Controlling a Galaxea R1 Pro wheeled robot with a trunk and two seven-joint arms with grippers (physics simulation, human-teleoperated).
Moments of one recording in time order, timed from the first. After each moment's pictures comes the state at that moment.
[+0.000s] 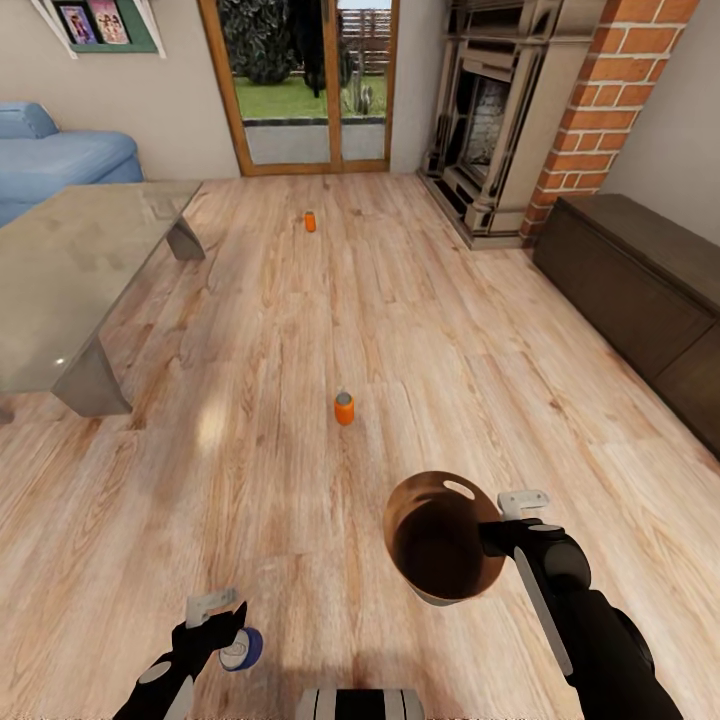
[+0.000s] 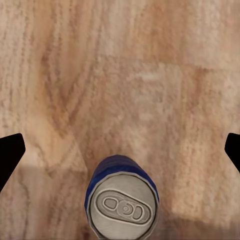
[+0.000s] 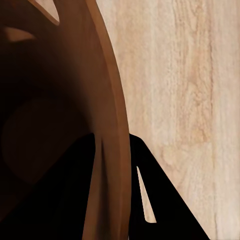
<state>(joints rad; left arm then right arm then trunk) -0.35 0.03 0.14 -0.62 0.11 -0.02 -0.05 -0.37 -0.05 0.07 -1.51 0.02 1.01 -0.09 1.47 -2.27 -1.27</state>
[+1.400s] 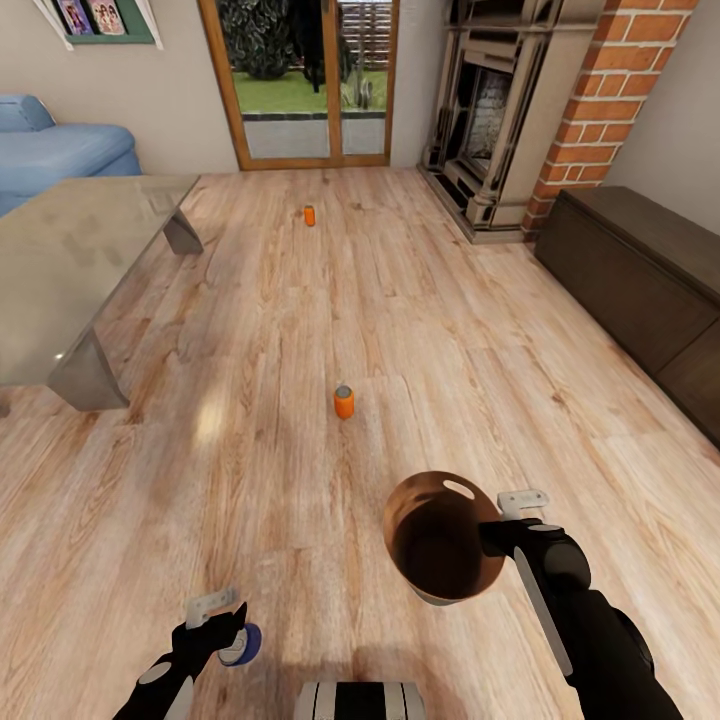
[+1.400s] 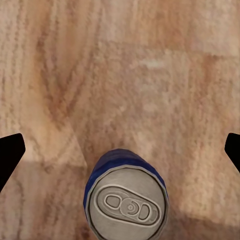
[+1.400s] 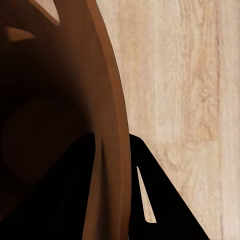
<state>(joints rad) -0.35 0.03 0.14 -0.62 0.11 -0.02 -0.05 -0.37 -0.05 0.07 -1.51 0.02 1.00 -0.09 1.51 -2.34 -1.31</state>
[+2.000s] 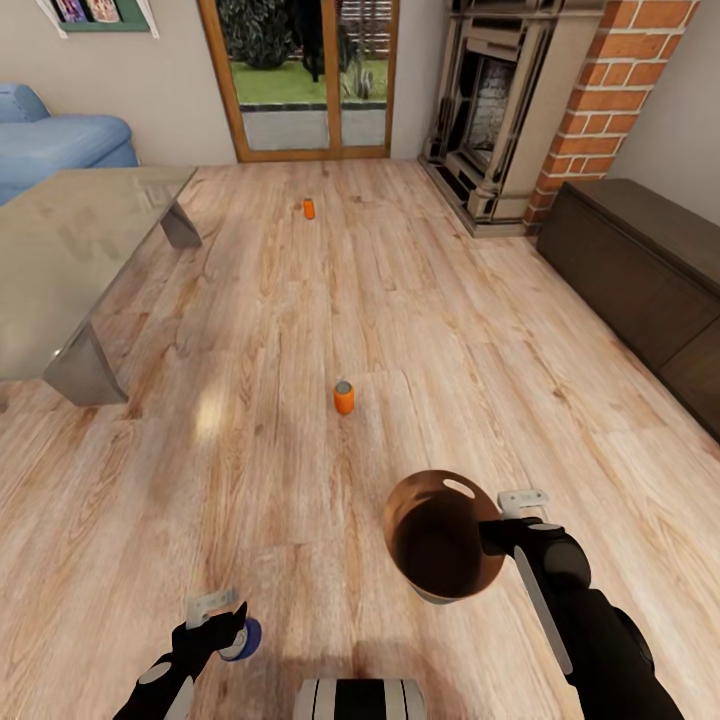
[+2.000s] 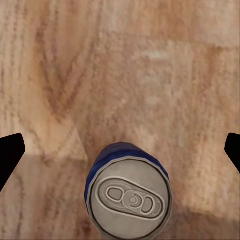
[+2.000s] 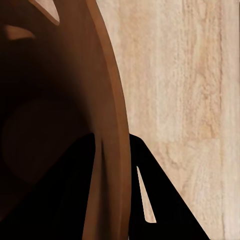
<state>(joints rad) -0.35 0.03 0.14 -0.62 0.11 -0.02 -0.05 -0.37 -0.05 0.07 -1.51 0.02 1.00 -0.09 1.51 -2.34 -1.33</state>
